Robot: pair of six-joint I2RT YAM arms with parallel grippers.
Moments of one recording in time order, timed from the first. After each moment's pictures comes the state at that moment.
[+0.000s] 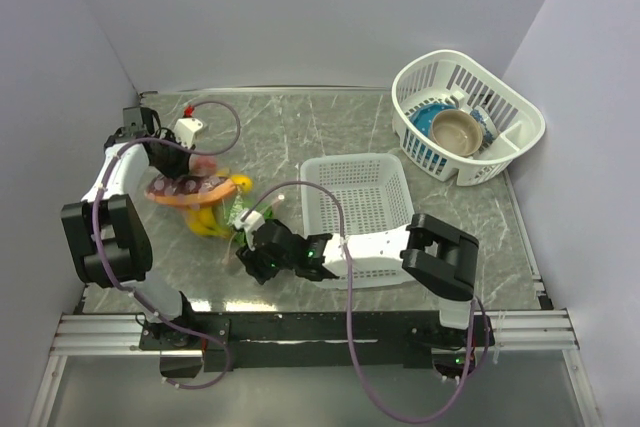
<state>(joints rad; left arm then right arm) 0.20 1.64 1.26 -0.66 0.43 0.80 1.25 1.85 1.11 0.09 0.07 0.29</state>
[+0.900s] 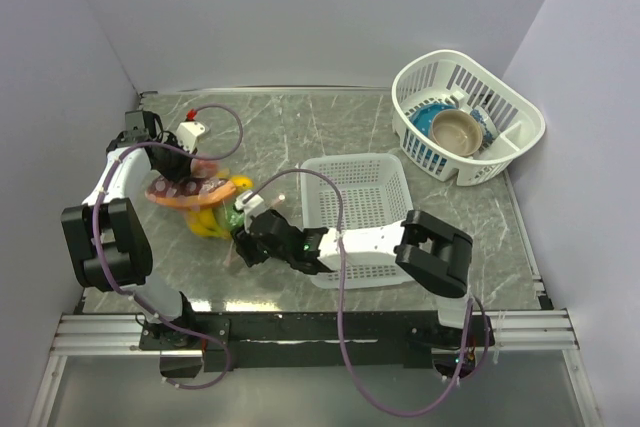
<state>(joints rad) 0.19 1.62 1.21 -0.63 0.43 0.81 1.23 1.89 1.16 0.20 0.19 0.36</state>
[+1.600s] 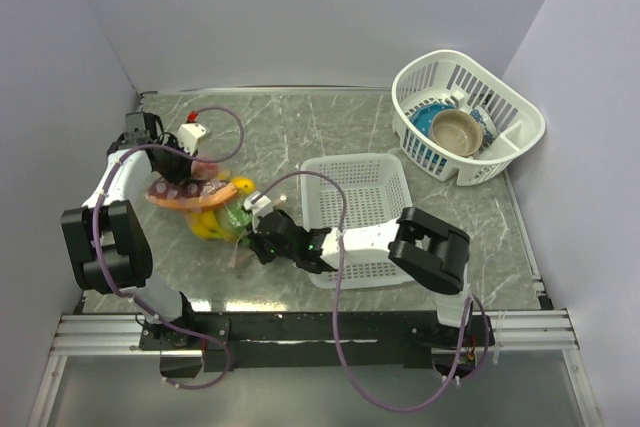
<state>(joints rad) 0.19 1.60 1.19 -0.62 0.42 0.82 1.19 1.91 1.09 0.27 0.15 0.37</state>
